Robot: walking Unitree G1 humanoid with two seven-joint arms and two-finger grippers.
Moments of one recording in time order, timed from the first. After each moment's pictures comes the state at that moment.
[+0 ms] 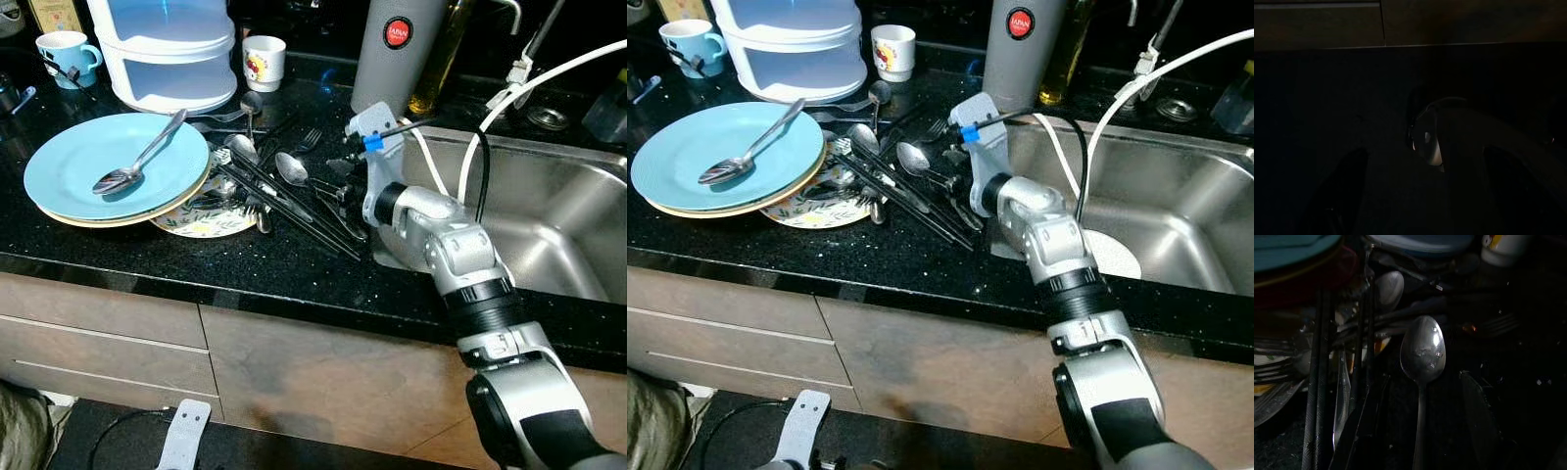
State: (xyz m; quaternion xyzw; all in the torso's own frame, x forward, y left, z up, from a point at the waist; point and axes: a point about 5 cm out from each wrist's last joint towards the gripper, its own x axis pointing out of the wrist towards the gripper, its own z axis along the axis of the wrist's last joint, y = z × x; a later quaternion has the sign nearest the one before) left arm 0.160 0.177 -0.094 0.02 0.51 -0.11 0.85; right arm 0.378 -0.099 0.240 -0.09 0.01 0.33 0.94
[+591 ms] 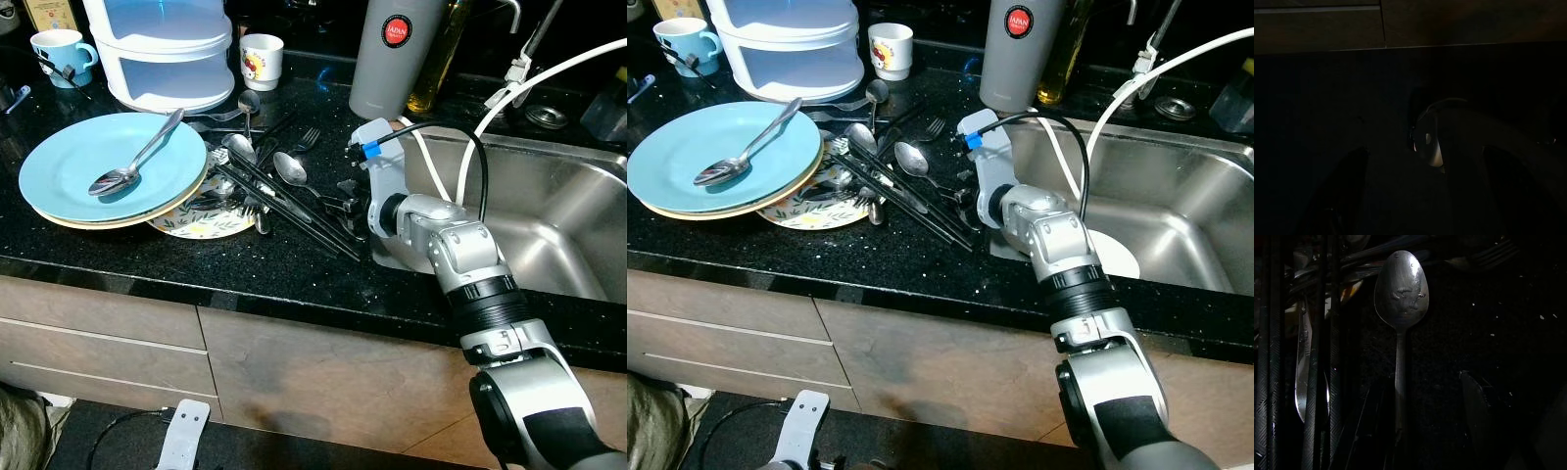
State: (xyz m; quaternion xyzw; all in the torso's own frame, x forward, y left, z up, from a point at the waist) left arm 0.158 0.177 -0.095 0.02 0.51 -0.11 0.85; right arm 0.380 -0.109 0.222 -0.08 0.10 0.31 0.94
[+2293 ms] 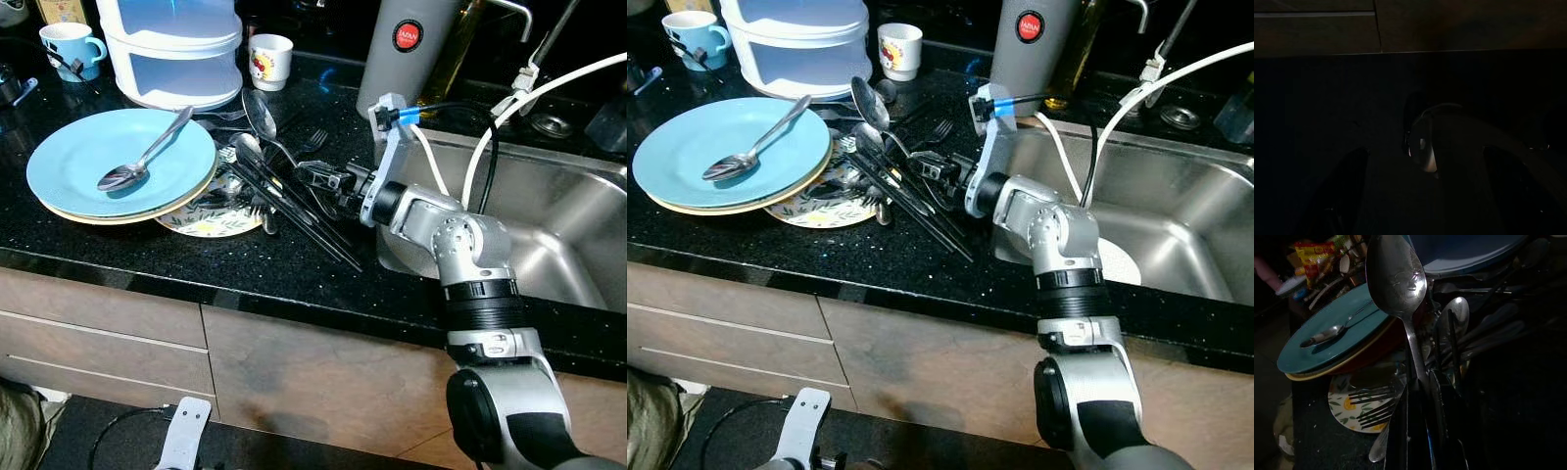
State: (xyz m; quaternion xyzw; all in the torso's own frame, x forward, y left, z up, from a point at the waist) left arm 0.161 0.175 -0.094 0.02 0.51 -0.11 0.85; right arm 0.363 -0.092 0.247 0.17 0.05 0.42 0.89
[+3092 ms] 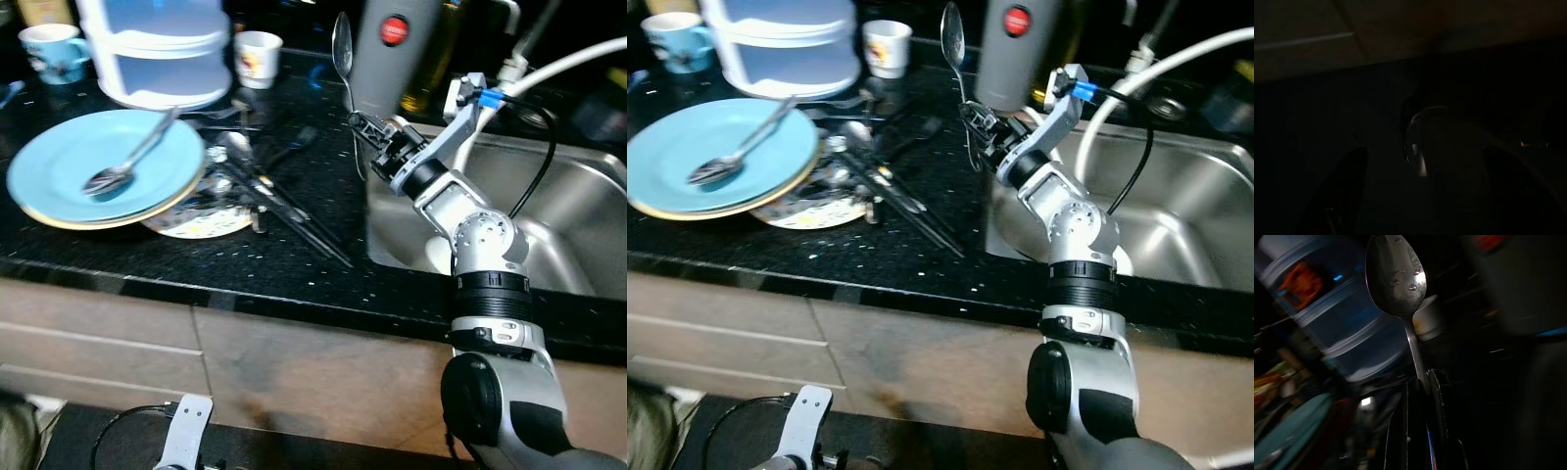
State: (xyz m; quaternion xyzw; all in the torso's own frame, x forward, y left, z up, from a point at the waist) left arm 0.163 0.176 -0.093 0.03 0.51 -0.11 0.86; right arm 0.384 -0.145 0.266 0.30 -0.07 0.26 0.92
